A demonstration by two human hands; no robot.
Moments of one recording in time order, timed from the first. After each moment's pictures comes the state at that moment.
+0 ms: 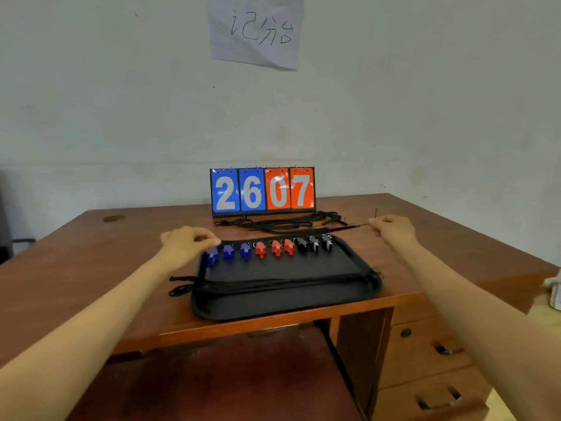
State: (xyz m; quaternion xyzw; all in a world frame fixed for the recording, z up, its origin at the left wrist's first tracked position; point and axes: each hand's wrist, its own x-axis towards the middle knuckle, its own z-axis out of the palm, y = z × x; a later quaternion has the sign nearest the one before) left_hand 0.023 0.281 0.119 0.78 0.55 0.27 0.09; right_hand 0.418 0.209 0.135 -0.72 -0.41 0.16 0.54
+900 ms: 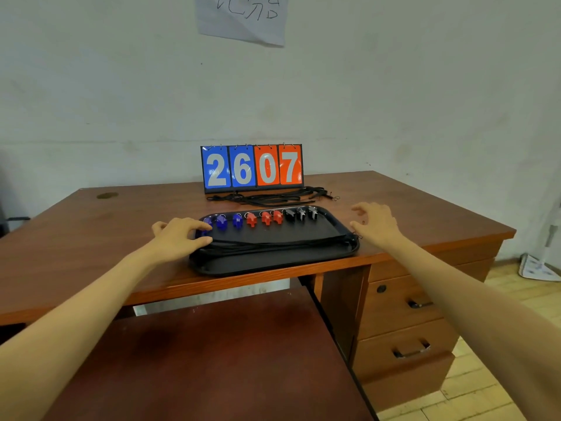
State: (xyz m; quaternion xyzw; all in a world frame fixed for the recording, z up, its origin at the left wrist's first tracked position) left_hand 0.017 0.228 0.097 0.81 0.56 0.18 0.02; right_hand 0.414 0.154 0.099 -0.75 -0.60 -0.03 0.28
